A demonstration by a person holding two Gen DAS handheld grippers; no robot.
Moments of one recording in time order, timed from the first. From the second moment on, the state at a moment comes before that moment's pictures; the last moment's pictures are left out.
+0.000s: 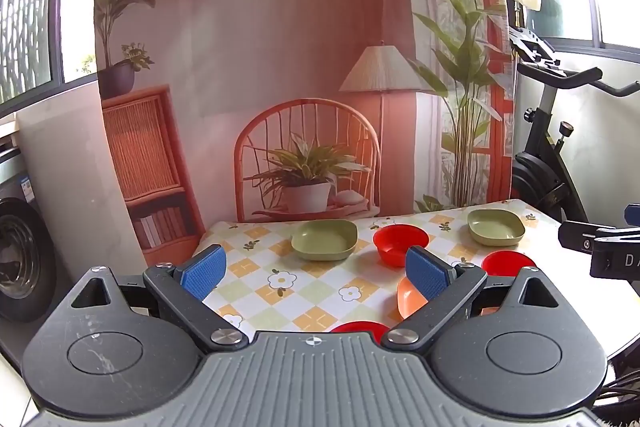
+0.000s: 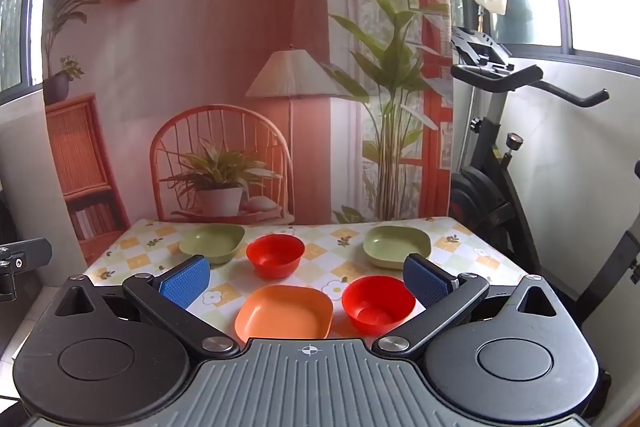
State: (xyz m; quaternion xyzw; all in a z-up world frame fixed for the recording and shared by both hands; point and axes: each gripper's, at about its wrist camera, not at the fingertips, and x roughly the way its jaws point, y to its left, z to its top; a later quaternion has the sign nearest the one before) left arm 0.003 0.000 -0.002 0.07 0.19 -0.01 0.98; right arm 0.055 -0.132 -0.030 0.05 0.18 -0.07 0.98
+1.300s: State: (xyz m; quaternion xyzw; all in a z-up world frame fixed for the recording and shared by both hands) left arm 0.003 -0.001 -0.002 0.07 0.19 -0.01 0.98; right arm 0.056 -0.132 -0.030 0.05 0.19 -0.07 0.98
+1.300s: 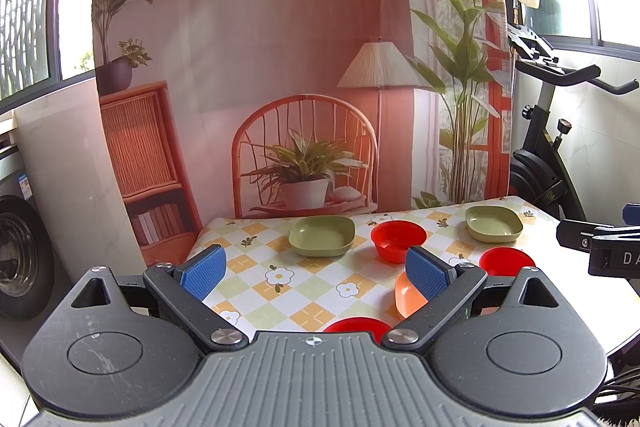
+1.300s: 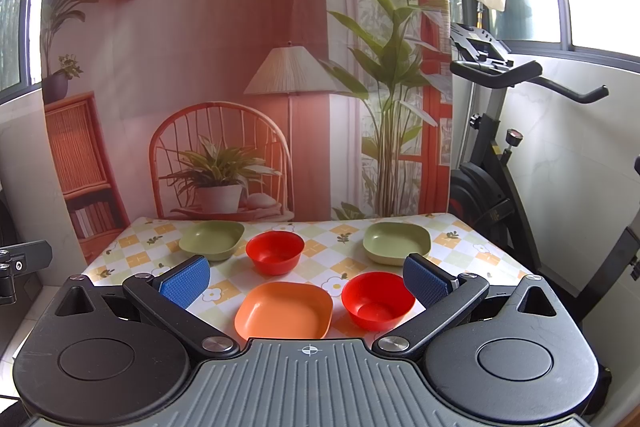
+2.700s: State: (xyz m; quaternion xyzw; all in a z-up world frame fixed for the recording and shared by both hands) left arm 0.013 0.009 0.000 0.04 0.20 -0.01 0.98; right arm 0.065 -0.140 -0.031 0.06 0.17 -0.05 0.98
